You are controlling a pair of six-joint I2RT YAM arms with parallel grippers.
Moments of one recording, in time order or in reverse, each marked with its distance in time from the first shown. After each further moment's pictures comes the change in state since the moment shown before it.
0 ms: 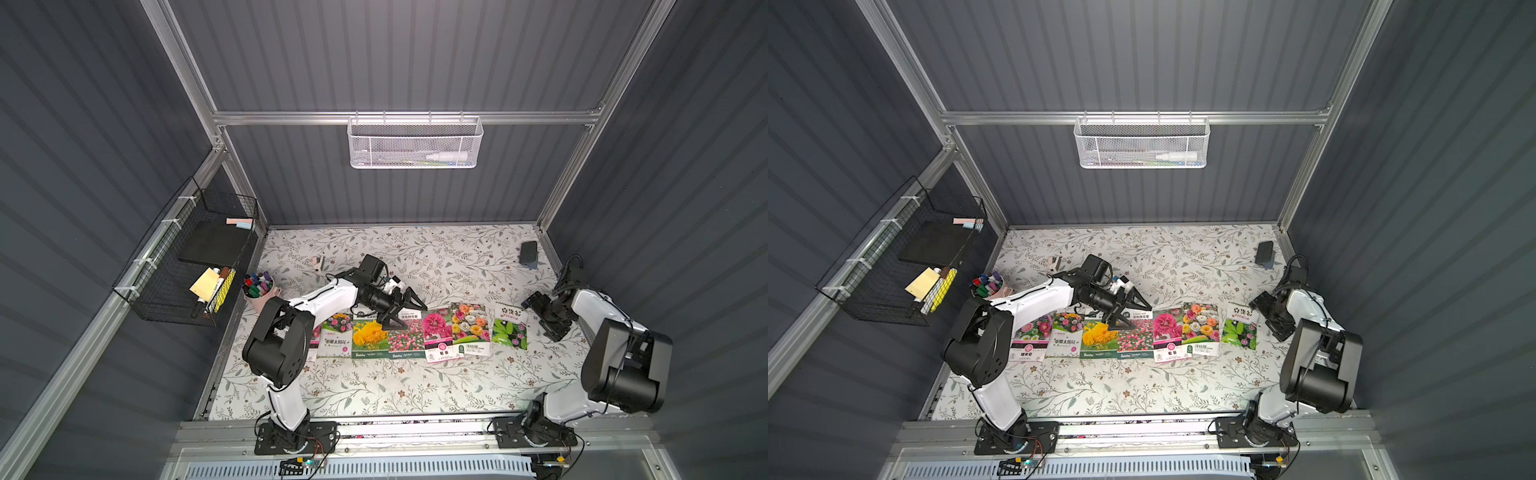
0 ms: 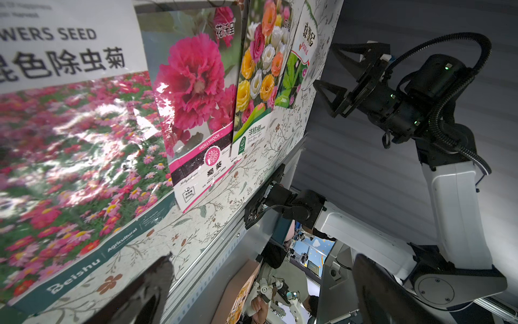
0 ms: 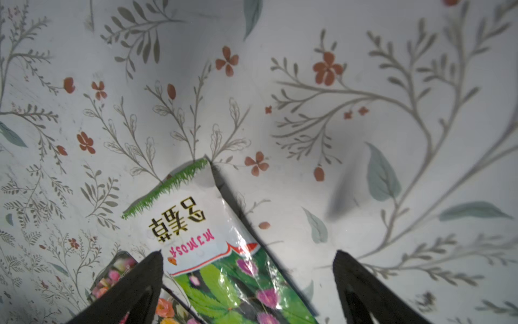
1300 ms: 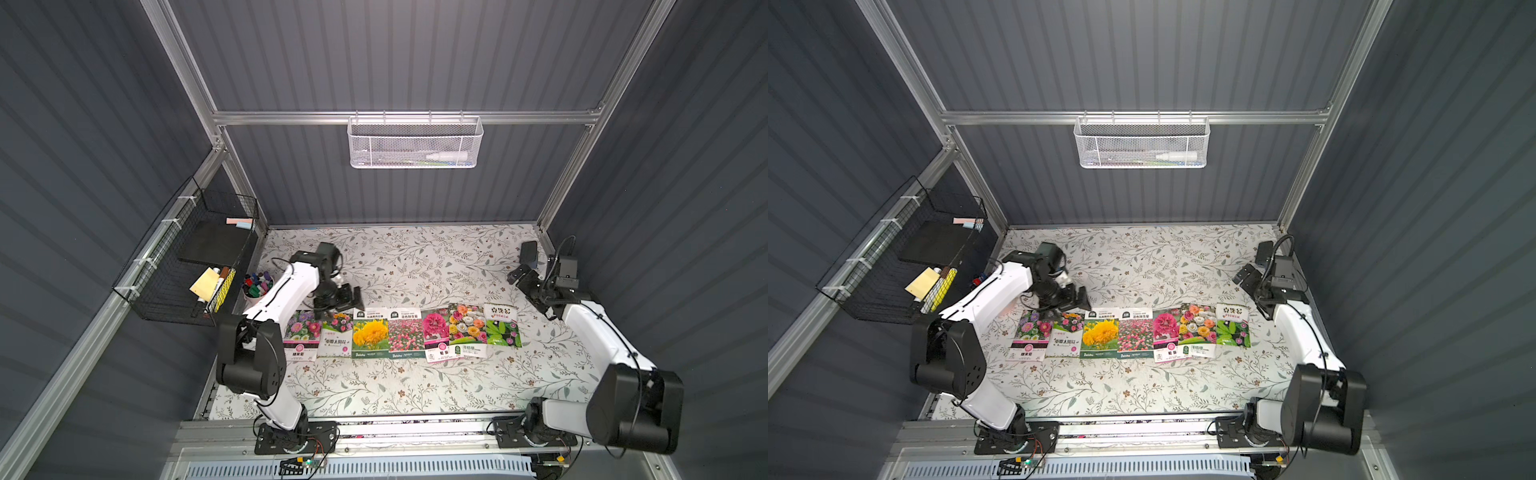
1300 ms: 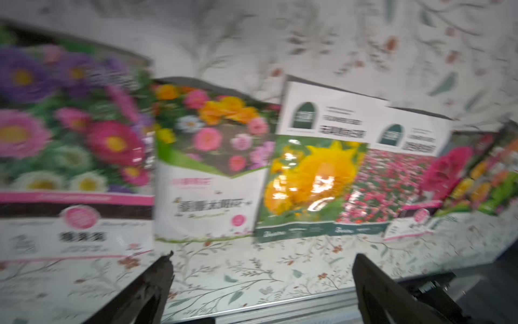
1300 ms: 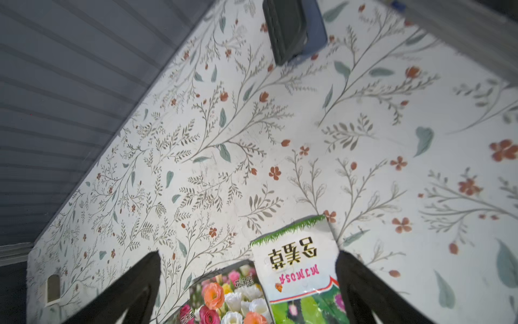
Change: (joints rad) left arm 0.399 -0.158 0.078 -0.679 -0.819 0.403; right arm 0.233 -0.370 -0.146 0.400 0.108 -0.030
